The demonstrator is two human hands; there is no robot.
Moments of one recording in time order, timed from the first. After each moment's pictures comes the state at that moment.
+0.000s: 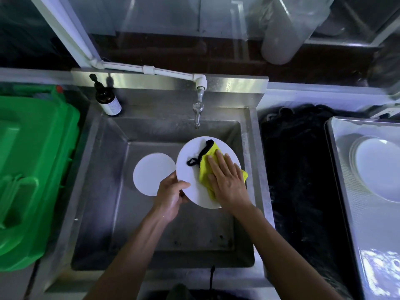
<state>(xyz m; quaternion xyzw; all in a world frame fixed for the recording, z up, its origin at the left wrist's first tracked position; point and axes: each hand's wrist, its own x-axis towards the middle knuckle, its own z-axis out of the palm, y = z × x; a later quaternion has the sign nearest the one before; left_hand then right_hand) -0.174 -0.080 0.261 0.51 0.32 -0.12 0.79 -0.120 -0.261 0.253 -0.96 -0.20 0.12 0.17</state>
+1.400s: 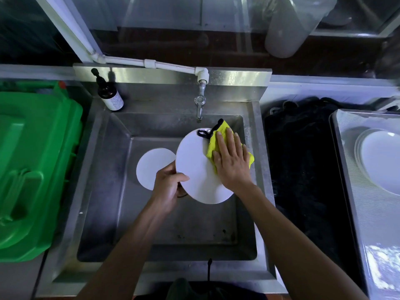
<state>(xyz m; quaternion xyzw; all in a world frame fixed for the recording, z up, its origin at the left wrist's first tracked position) -0.174 -0.071 0.280 0.56 0.31 -0.10 0.76 -0.084 -0.255 0.238 -0.97 -0.14 0.06 0.19</state>
